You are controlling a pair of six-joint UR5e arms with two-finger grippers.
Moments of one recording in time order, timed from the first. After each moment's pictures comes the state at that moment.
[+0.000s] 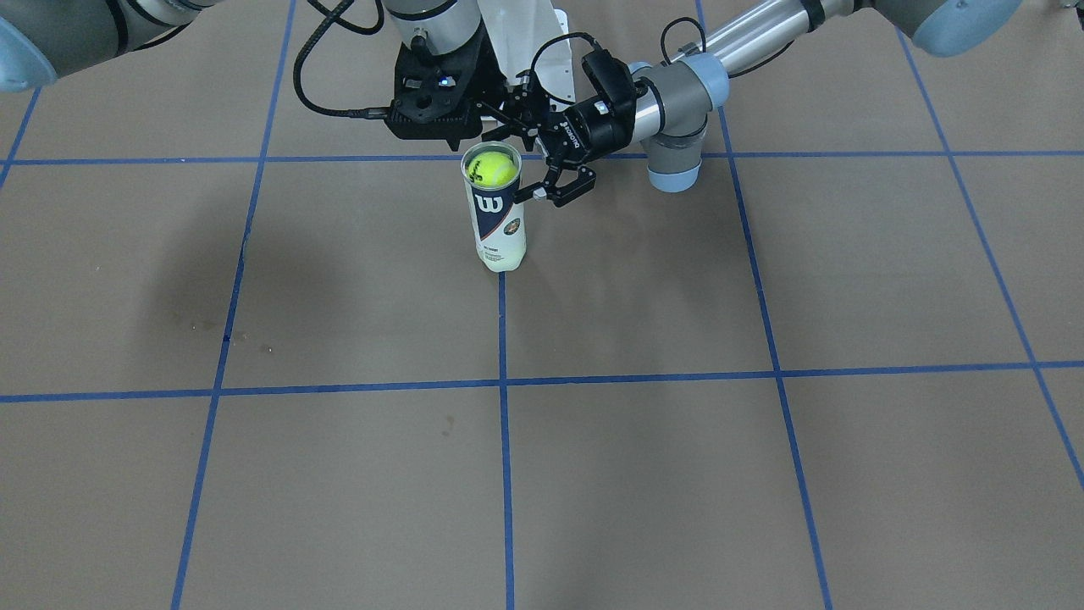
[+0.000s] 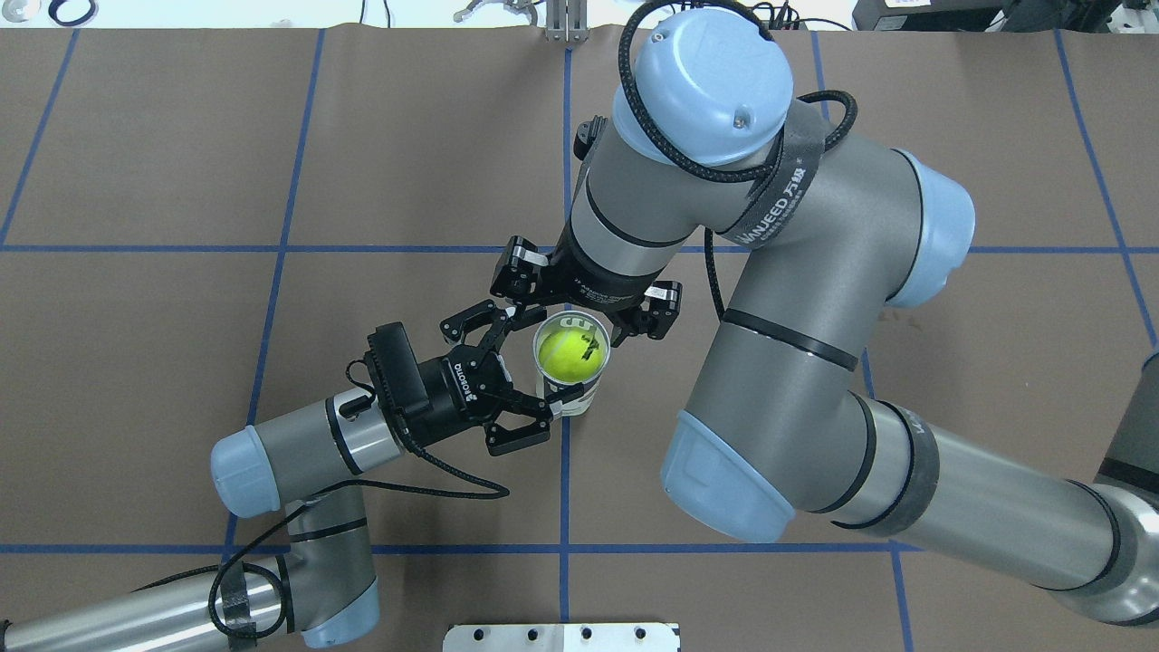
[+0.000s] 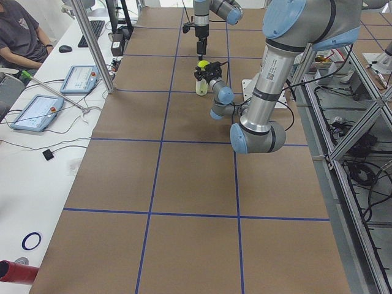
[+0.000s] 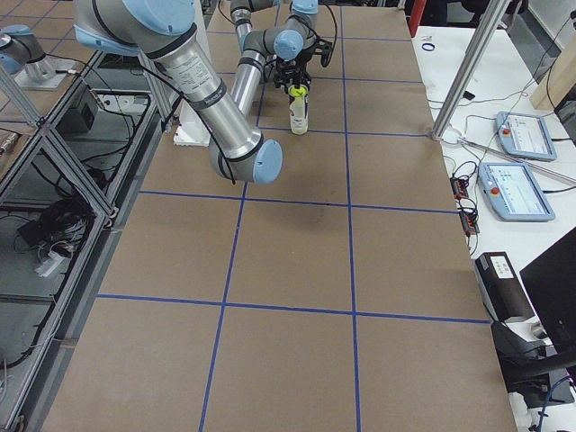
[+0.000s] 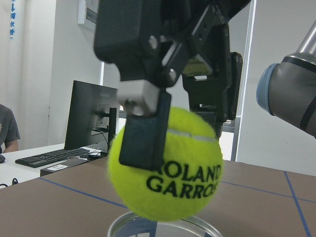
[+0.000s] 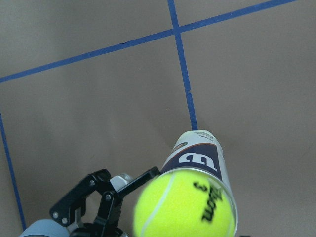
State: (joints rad) left arm -0.31 -2.12 -1.33 -3.51 -1.38 -0.31; right arm 0.58 -0.75 1.90 -1.80 2.07 1.43
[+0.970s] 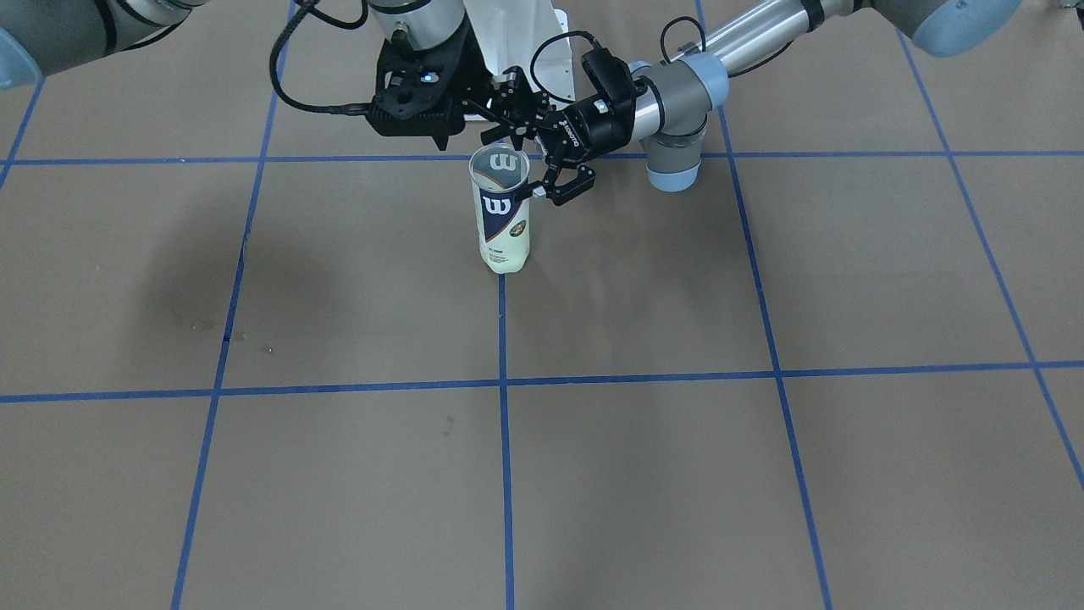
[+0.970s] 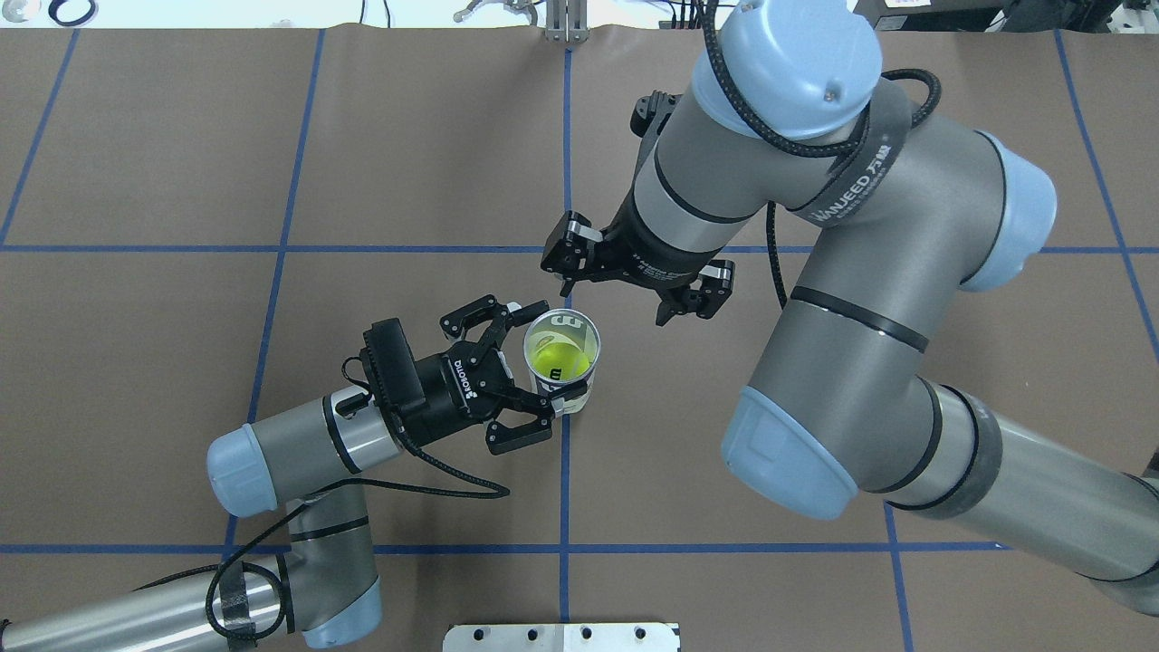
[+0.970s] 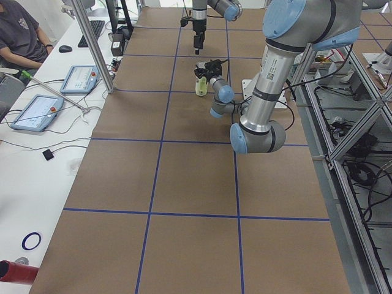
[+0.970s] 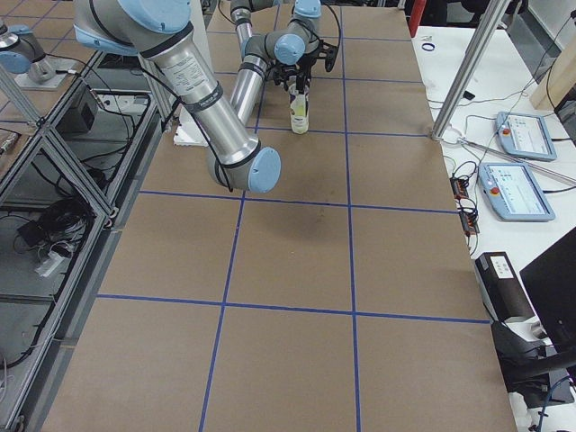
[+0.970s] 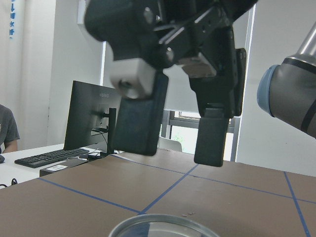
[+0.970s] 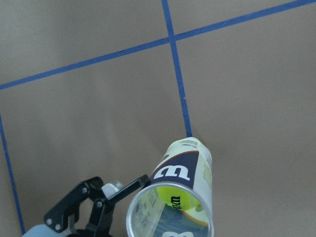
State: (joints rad) left arm -0.31 -2.12 -1.37 -3.50 -1.38 -0.31; right arm 0.65 -0.84 1.96 -1.81 2.09 1.41
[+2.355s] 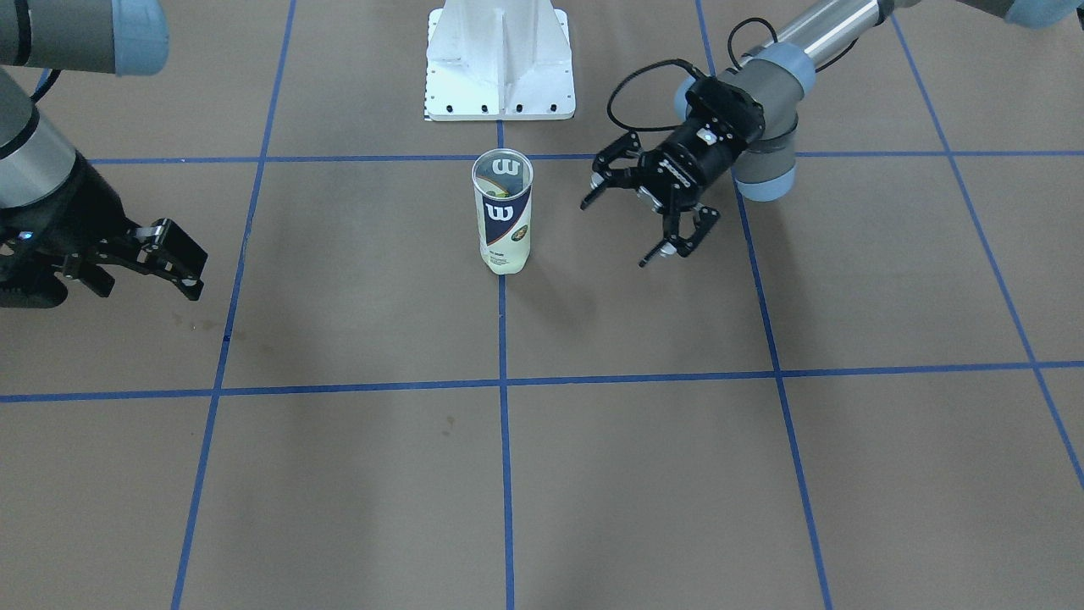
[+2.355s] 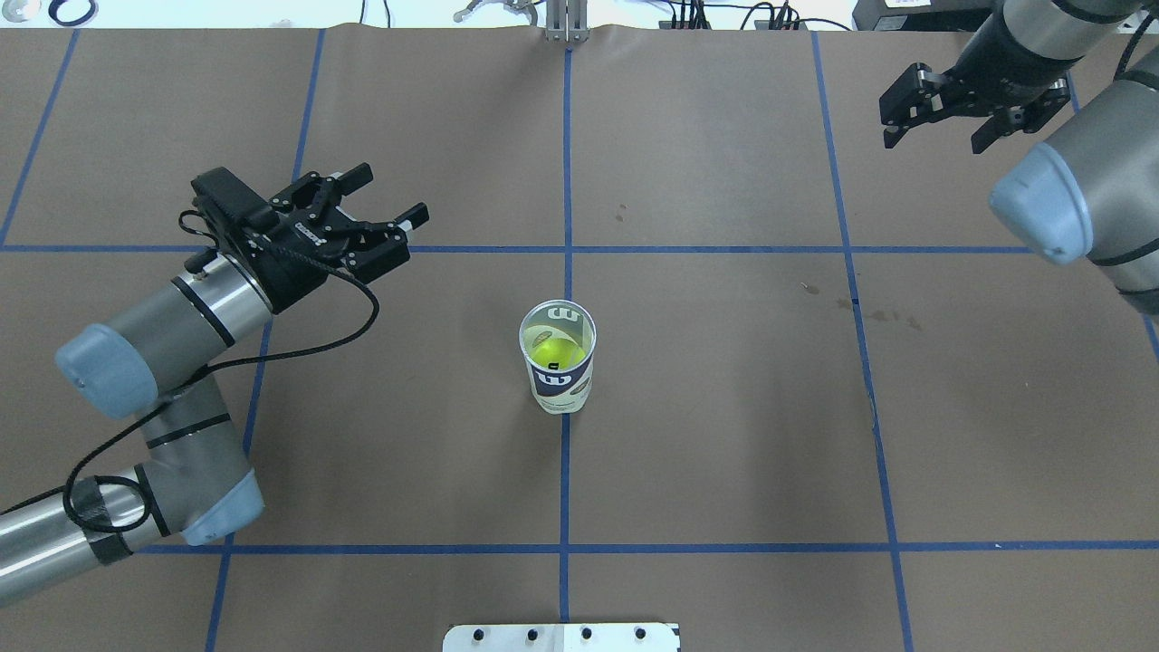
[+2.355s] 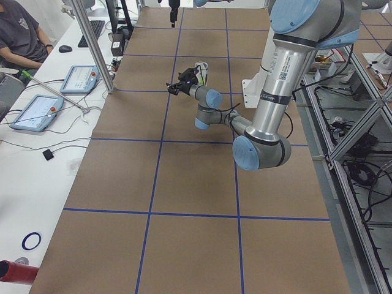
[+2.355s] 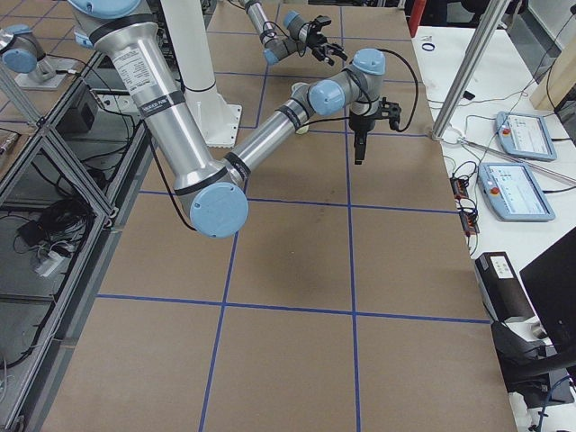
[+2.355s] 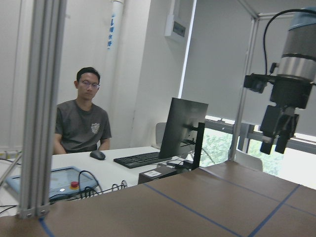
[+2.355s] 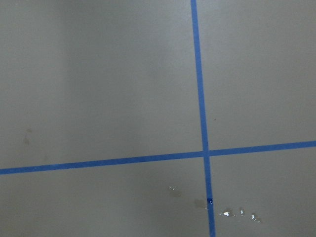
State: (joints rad) left arm -0.57 -1.91 -1.50 -3.17 -1.26 -0.69; right arm 1.12 -1.11 1.81 -1.80 2.19 0.69
